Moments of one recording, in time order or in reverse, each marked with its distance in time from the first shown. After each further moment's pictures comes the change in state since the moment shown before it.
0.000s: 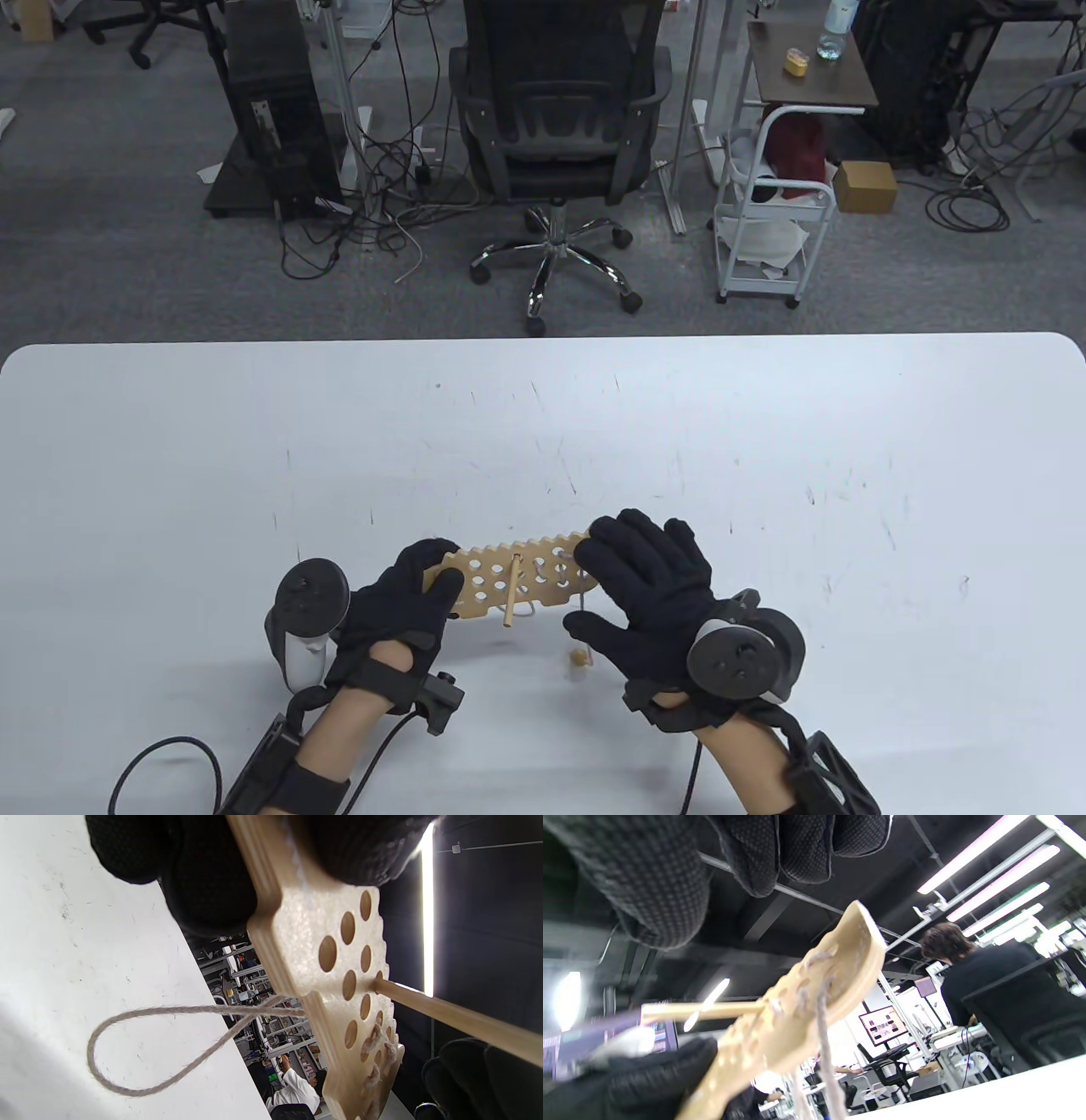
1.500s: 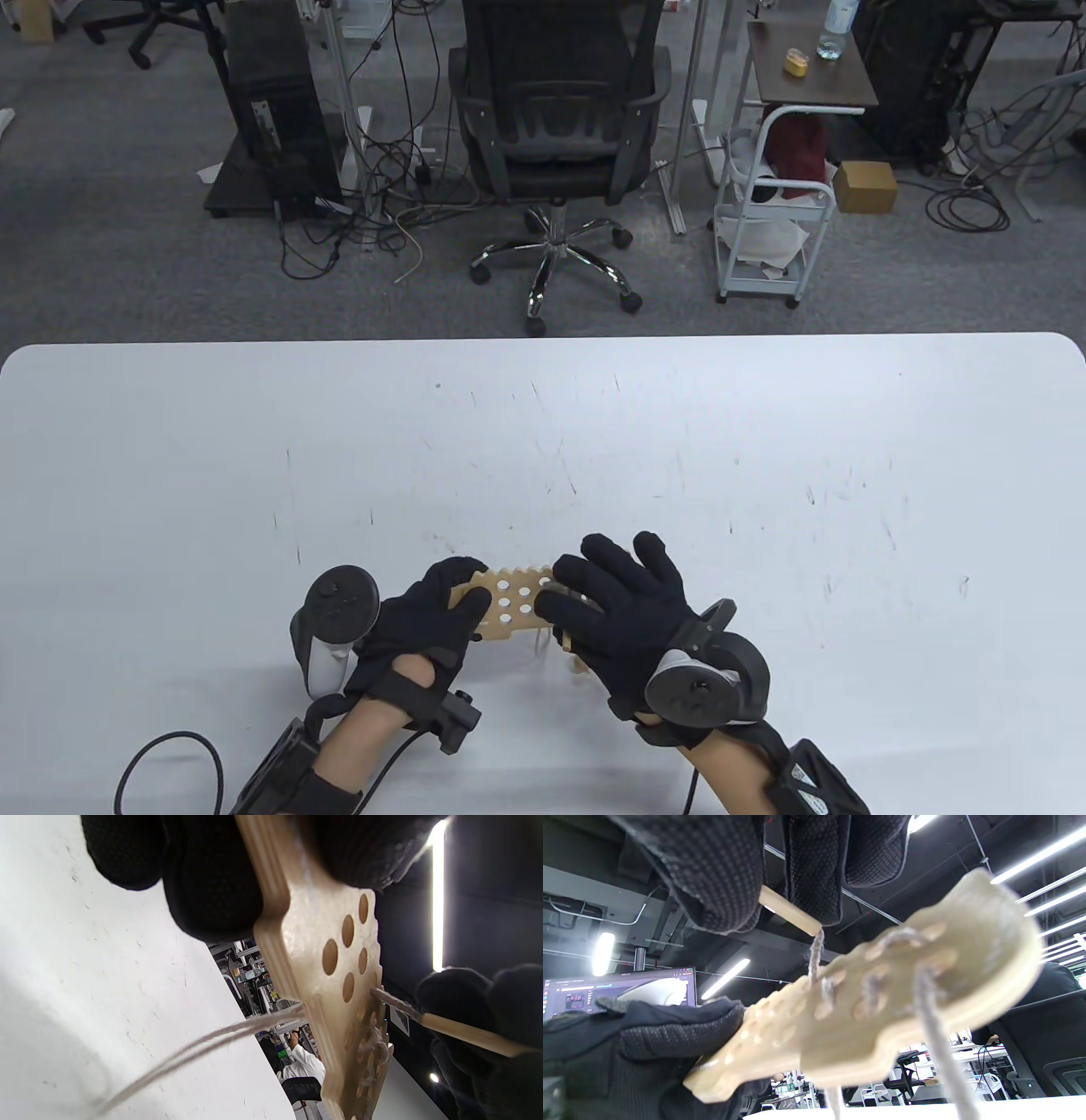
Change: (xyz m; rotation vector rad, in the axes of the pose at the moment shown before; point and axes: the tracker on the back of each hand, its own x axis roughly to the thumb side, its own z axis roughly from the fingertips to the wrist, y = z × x) left_hand -0.008 -0.018 0.001 -0.069 0.020 -0.045; right_hand 0.022 0.009 0.002 0.027 -0.092 0.068
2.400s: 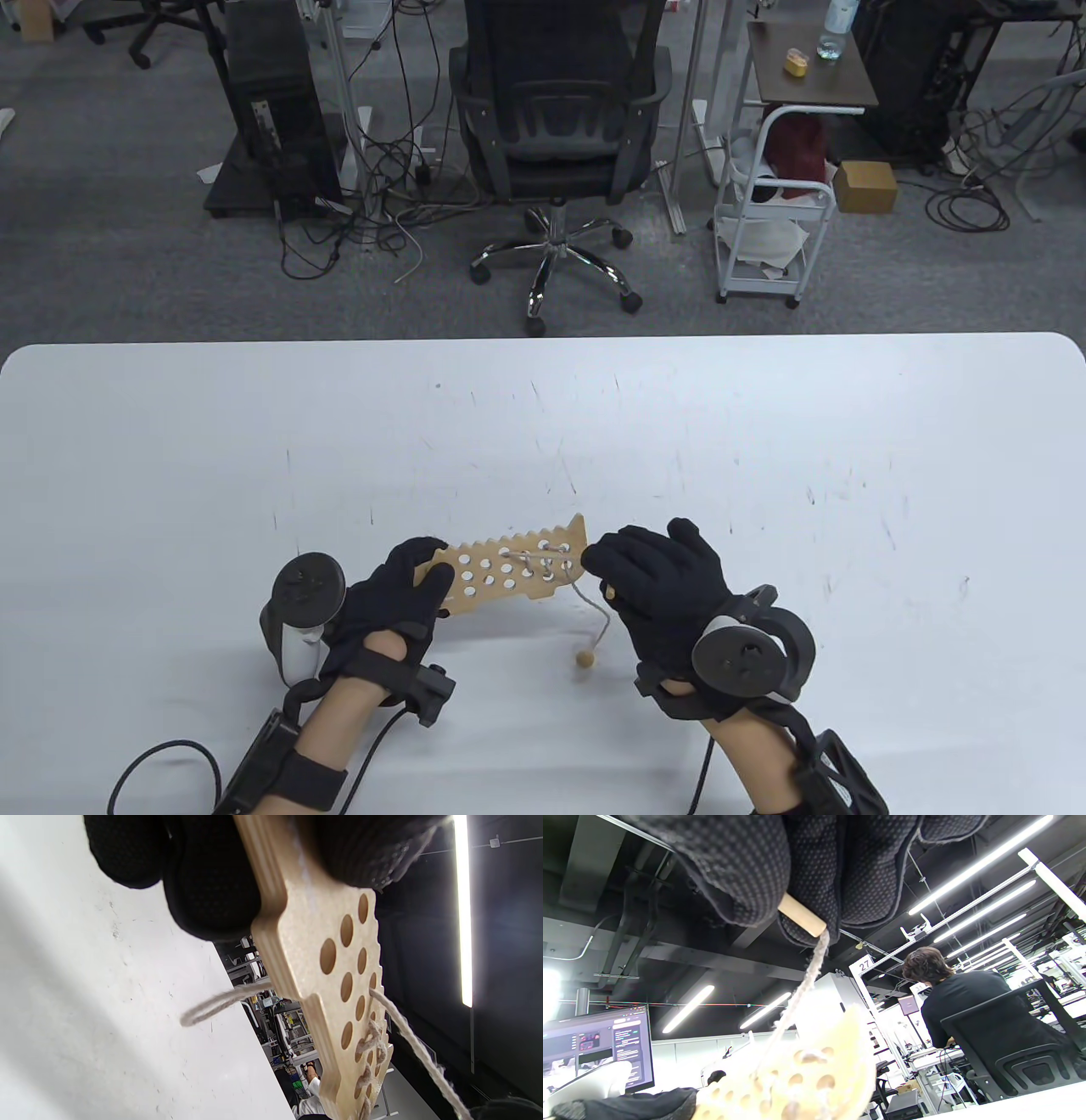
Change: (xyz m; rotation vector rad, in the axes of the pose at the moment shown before) left_hand -0.025 0.030 -0.011 0.101 0.071 0.019; right_hand -0.033 -0.025 -0.003 -0.087 0.153 -0.031
